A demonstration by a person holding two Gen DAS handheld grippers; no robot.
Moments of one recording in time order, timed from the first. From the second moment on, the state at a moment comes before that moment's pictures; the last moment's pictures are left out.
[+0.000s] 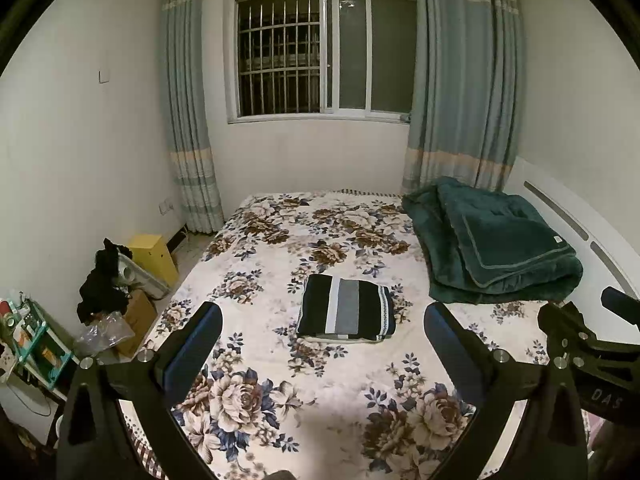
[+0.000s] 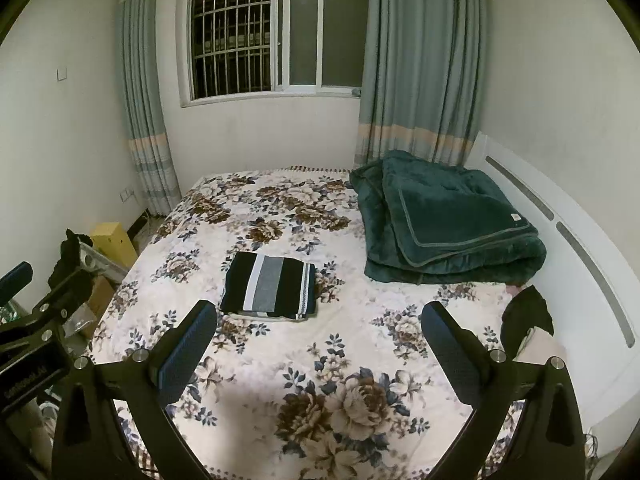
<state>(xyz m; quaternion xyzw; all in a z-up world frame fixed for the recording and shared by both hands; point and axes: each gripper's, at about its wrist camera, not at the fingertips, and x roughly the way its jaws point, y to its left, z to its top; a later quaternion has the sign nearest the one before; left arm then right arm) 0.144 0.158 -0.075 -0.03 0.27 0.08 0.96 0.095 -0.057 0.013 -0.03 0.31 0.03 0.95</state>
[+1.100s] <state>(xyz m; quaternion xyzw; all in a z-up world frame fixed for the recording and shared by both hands) 0.141 0.156 -0.067 -0.03 0.25 0.09 0.96 0.101 -0.049 0.016 -0.03 0.31 0.04 0.95</state>
